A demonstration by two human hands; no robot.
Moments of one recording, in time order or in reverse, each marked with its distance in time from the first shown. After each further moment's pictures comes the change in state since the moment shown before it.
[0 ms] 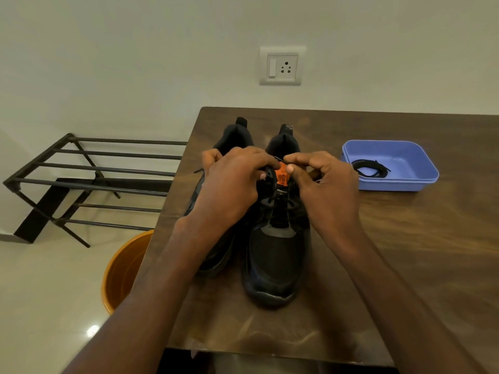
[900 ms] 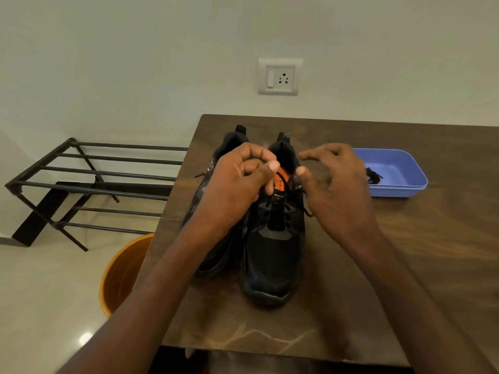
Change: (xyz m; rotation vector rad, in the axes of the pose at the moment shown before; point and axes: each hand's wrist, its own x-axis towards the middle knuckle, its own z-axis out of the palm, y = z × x) left_hand -0.012 0.030 -0.022 -0.909 0.007 -0.275; right_hand 0.001 -0.009 -0.033 -0.295 -0.117 -0.051
